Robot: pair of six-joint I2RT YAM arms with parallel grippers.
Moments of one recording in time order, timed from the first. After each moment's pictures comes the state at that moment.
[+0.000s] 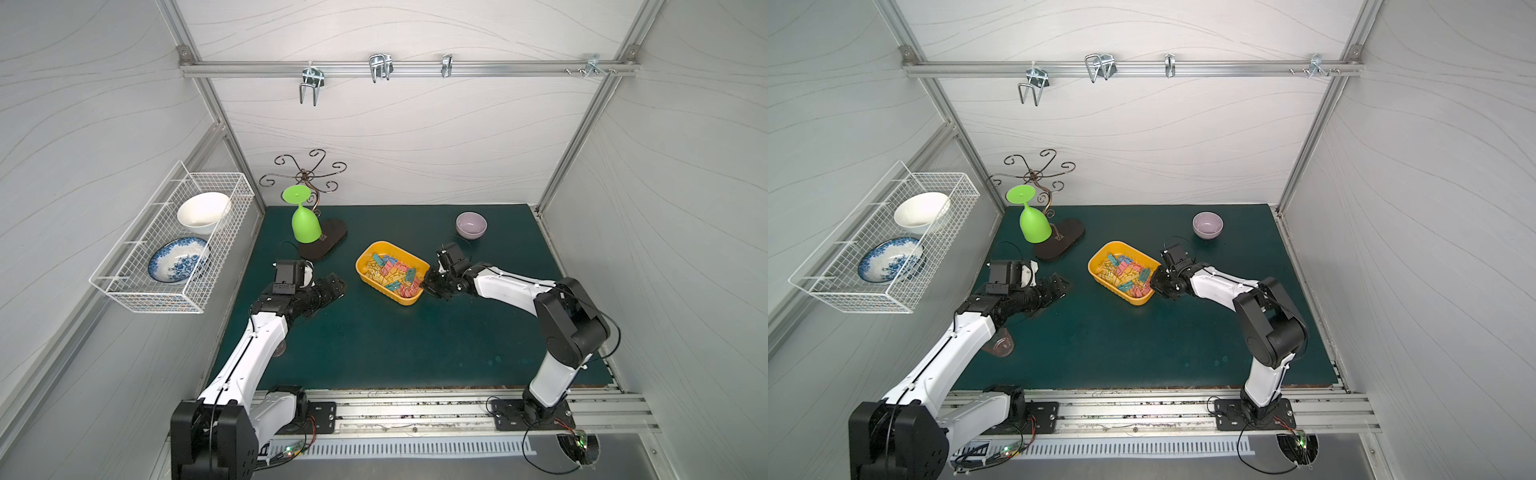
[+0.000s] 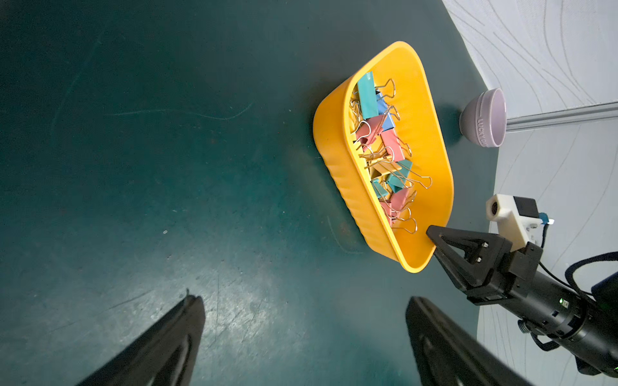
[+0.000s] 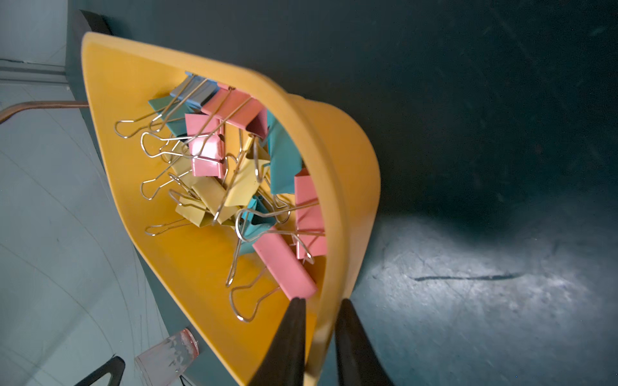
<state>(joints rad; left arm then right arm) -0.05 1.08 0.74 -0.57 0.37 -0.63 0.61 1.75 1.08 -0.27 -0.25 1.04</state>
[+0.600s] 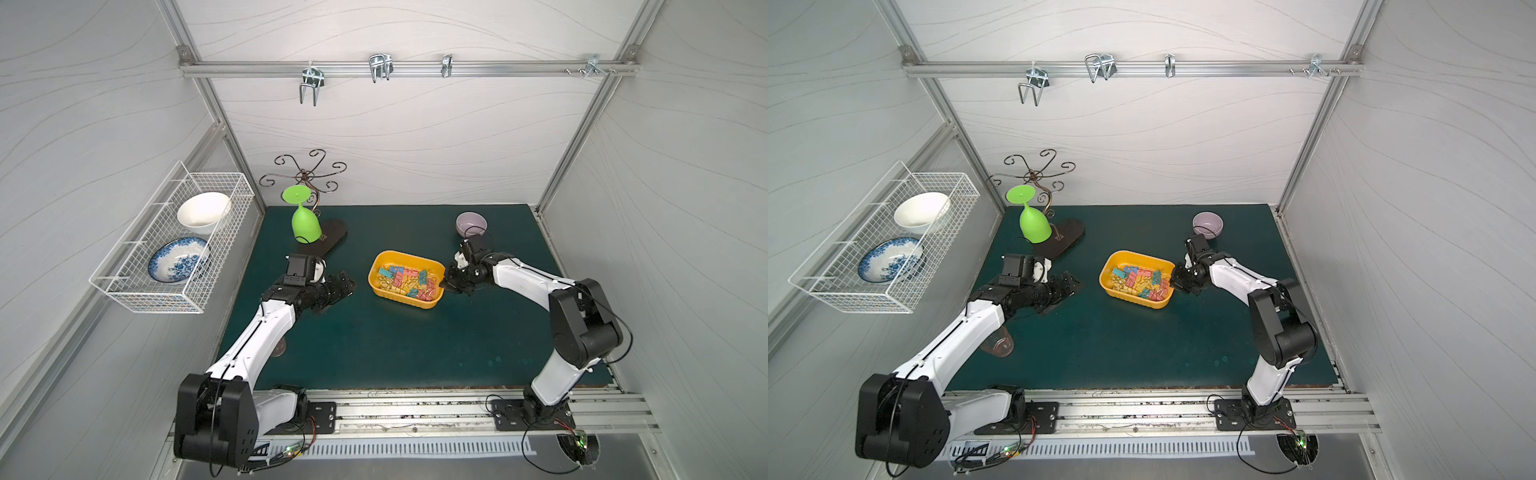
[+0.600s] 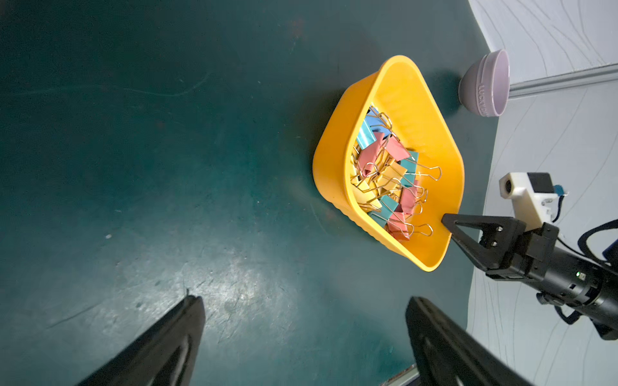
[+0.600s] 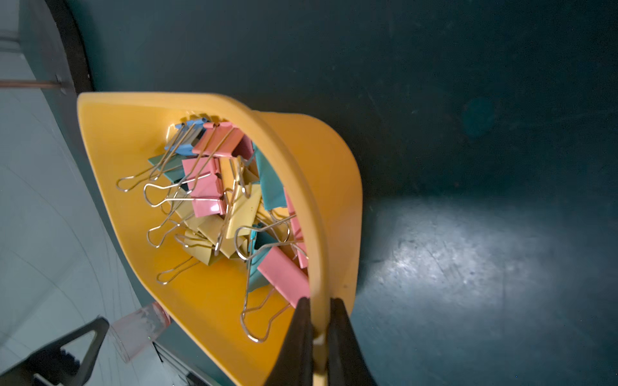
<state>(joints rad) -0.13 1.21 0.79 -0.54 0.44 -0.64 0.43 1.72 1.14 -0.52 -0.40 0.68</state>
